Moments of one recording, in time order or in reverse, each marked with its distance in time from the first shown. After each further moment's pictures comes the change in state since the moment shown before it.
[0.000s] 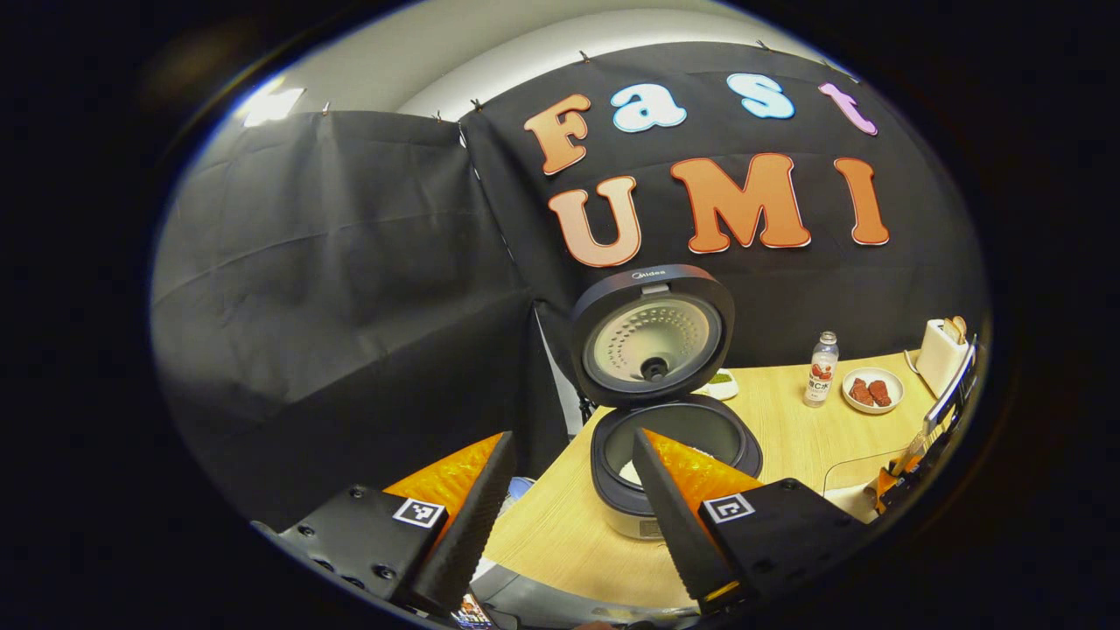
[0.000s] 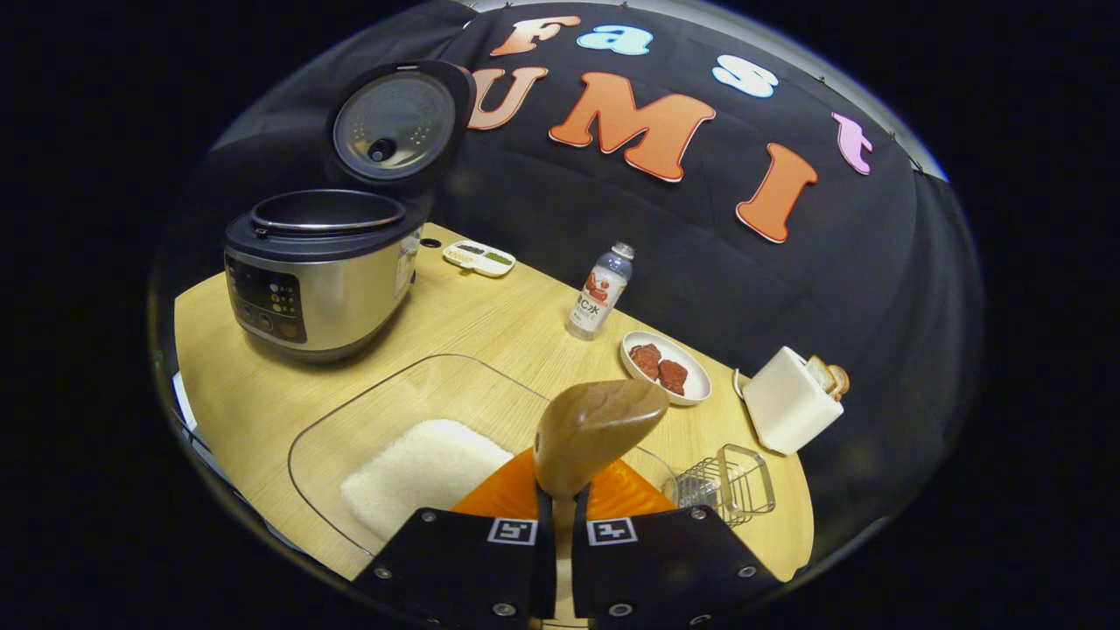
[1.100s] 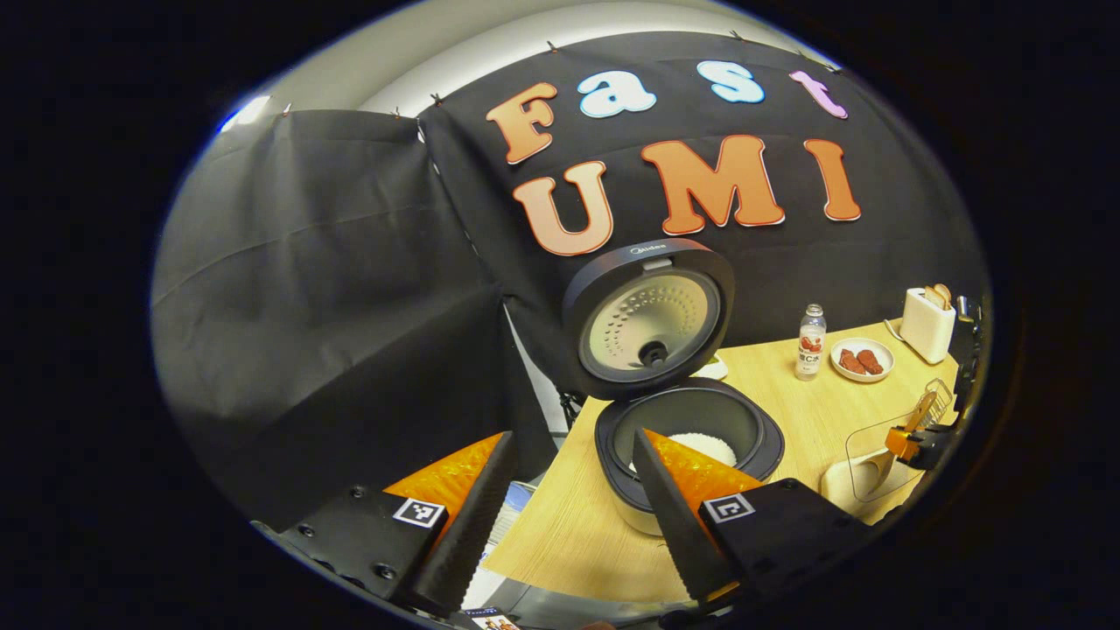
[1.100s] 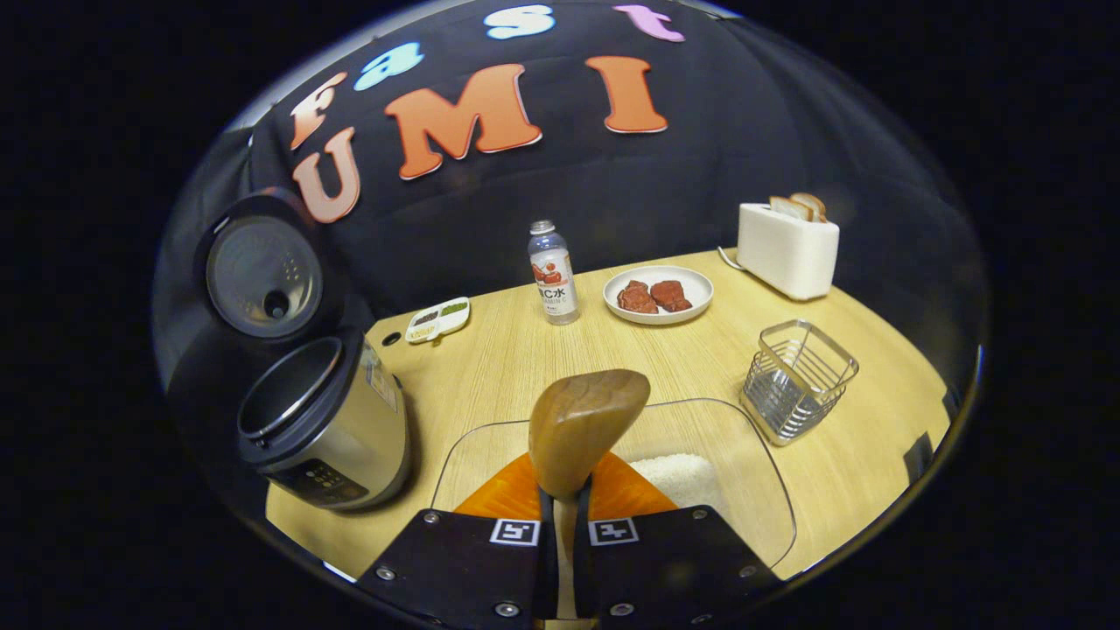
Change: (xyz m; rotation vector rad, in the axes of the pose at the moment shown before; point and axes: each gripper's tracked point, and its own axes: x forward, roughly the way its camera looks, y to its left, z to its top) left arm 0.046 0.015 -0.014 0.092 0.021 -0.157; right arm 0.004 0.016 0.016 0.758 0.108 -0.021
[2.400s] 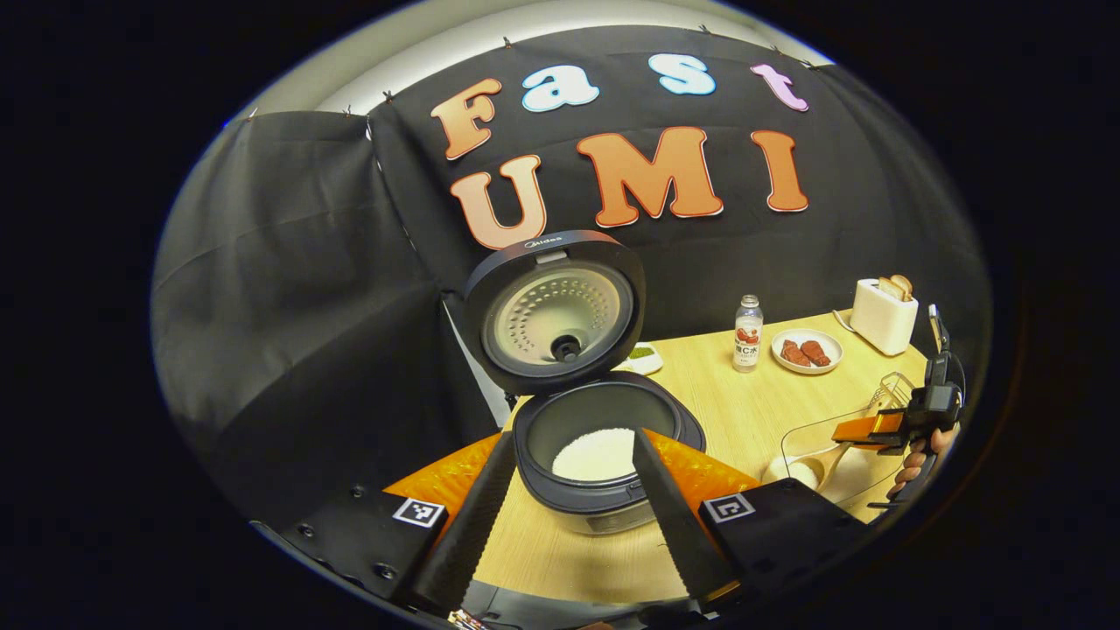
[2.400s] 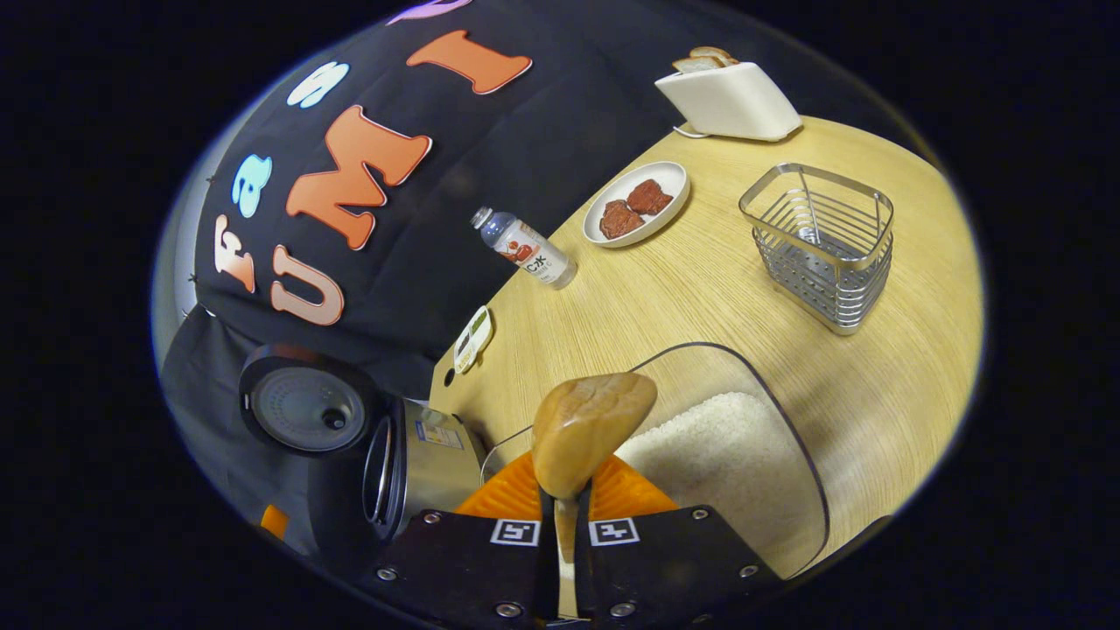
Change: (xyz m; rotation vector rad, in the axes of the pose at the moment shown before) left arm -0.009 -0.081 0.002 0.009 0.018 -0.138; right arm 0.008 -0.006 -0.006 0.494 0.232 0.232
